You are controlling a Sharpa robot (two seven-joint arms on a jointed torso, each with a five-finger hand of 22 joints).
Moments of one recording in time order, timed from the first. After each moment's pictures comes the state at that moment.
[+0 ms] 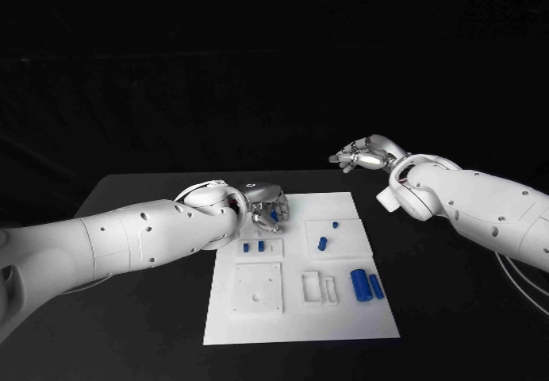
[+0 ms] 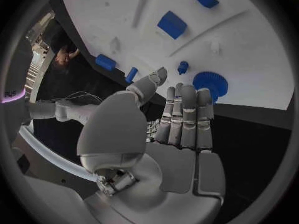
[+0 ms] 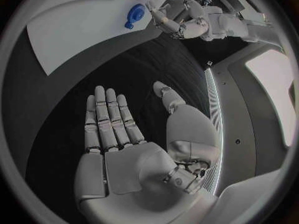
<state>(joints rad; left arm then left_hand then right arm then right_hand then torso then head) 1.35 -0.55 -0.20 1.22 -1.33 -0.19 0.00 1.19 -0.20 0.60 -0.26 0.08 0.92 0.14 0.28 0.54 1.08 0.10 0.26 0.11 1.04 -0.01 1.26 0.41 0.06 0.82 -0.10 0.94 1.23 1.32 -0.58 0.01 1.00 -0.82 -0.24 0.11 0.80 -0.12 0.37 -0.20 0.46 0.74 0.19 0.28 0.41 0.83 0.17 0.53 0.08 0.86 0.17 0.35 0.53 0.20 0.54 0.22 0.22 1.22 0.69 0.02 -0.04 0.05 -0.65</state>
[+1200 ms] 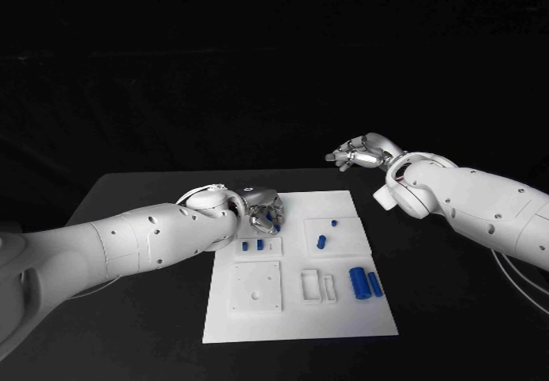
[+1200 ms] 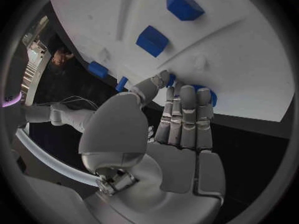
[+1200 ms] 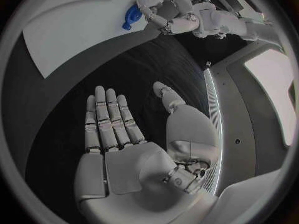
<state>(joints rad) 1.31 -0.50 -0.19 1.12 -1.34 -0.17 0.01 1.20 -0.14 0.62 -0.26 0.11 0.94 0.14 0.28 0.53 1.13 0.09 0.23 0.10 1.07 -0.02 1.29 0.42 0.06 0.85 -0.11 0.94 1.25 1.32 -0.57 0.01 1.00 -0.82 -0.24 0.11 0.80 -0.12 0.37 -0.19 0.46 0.74 0.19 0.28 0.41 0.83 0.17 0.53 0.08 0.86 0.17 0.35 0.53 0.20 0.54 0.22 0.22 1.22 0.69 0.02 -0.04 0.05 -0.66</state>
